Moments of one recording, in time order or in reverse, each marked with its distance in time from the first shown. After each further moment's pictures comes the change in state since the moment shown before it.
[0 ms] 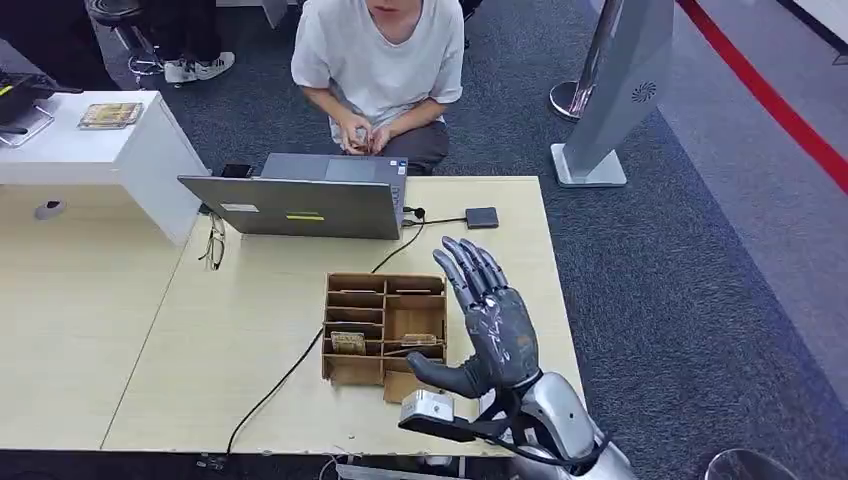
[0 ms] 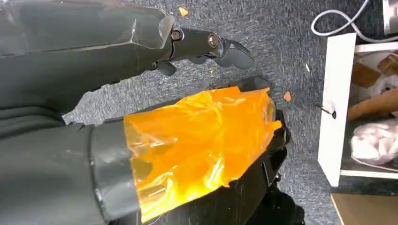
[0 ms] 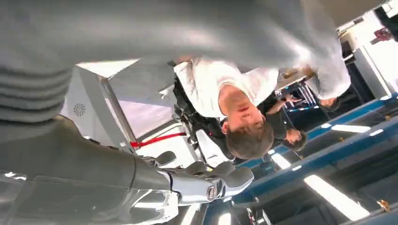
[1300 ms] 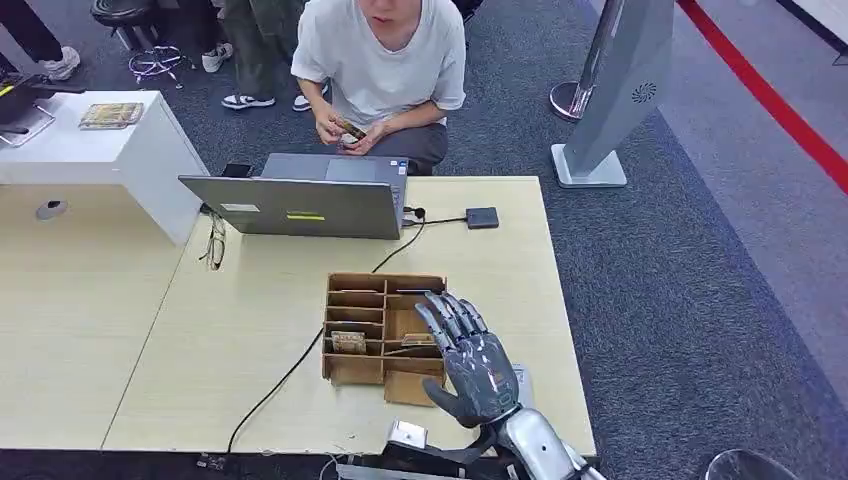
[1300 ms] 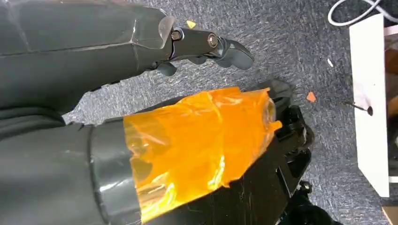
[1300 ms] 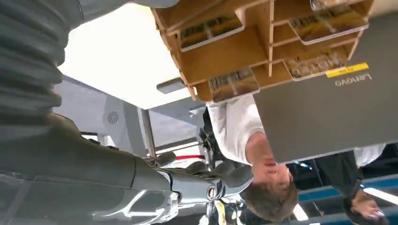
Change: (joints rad) left arm -0.115 -0.143 0.007 0.302 -0.134 -0.102 0.052; right arm 0.061 0.027 0.053 0.191 0.164 0.007 0.107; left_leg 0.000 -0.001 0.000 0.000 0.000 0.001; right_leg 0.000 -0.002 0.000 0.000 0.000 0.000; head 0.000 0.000
